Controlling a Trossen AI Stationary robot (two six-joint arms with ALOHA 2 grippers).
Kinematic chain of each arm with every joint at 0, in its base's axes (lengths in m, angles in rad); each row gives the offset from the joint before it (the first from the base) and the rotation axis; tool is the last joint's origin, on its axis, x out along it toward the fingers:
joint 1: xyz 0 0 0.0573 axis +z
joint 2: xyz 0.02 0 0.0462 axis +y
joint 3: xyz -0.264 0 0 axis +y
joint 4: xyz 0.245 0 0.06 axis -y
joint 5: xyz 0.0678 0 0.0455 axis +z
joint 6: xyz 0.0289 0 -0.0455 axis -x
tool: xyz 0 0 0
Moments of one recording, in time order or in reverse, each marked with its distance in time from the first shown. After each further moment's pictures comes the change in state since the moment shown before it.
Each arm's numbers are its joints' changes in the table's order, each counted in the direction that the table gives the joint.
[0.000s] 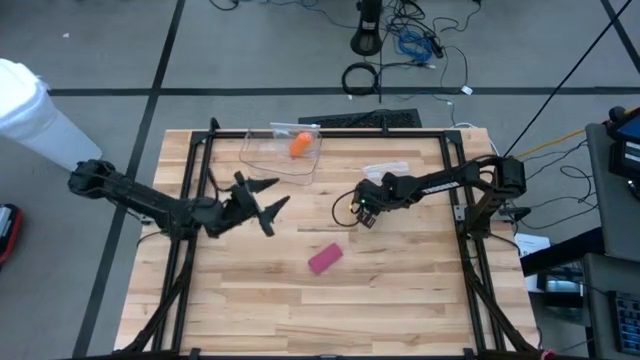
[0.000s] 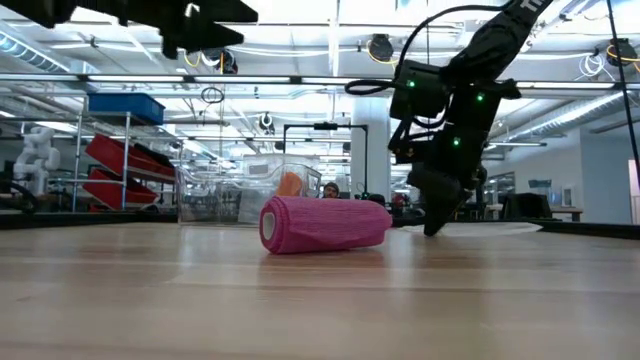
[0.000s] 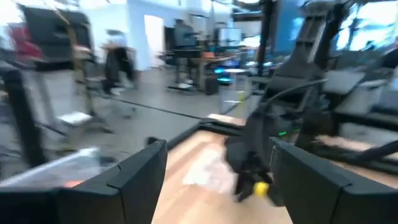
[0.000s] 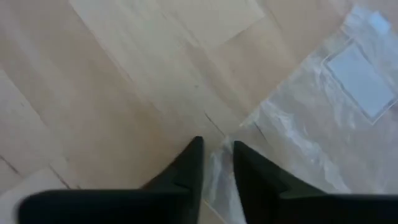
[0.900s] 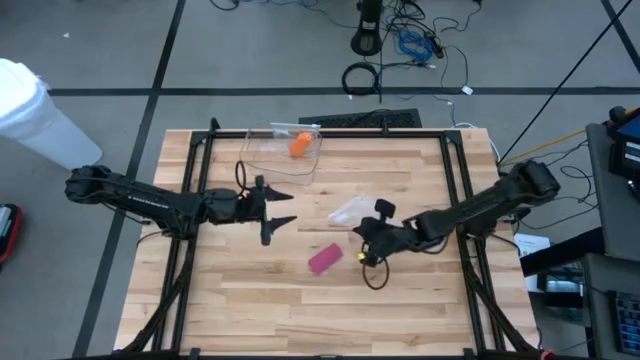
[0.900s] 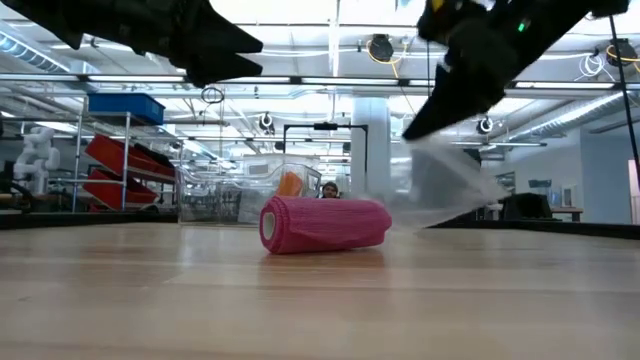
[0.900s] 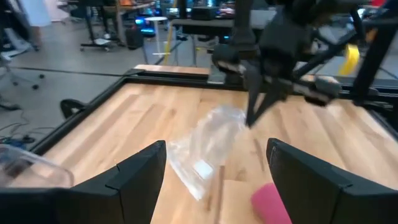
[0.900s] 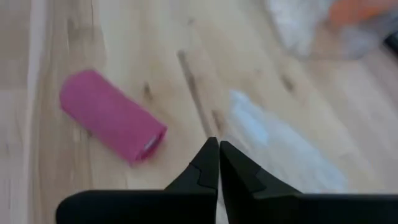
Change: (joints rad) left arm 0.155 0.004 0.000 -0.243 -0.524 0.076; right arm 0.507 -0.248 0.019 0.222 -0.253 -0.003
